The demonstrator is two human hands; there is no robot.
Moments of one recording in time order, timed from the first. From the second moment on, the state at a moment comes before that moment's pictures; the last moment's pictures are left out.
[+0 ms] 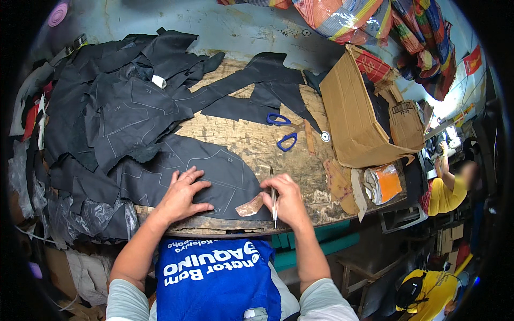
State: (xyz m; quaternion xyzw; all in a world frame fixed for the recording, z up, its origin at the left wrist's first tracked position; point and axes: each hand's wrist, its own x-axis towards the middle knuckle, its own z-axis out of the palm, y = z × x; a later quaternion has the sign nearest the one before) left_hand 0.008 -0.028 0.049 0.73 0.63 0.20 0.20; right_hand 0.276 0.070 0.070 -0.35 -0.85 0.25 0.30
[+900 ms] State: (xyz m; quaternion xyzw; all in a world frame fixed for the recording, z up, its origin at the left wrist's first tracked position) left_hand 0.089 -0.087 0.029 0.77 0.41 0.42 0.26; right_hand 0.264 0.009 0.027 -0.41 -0.84 0.16 0.33
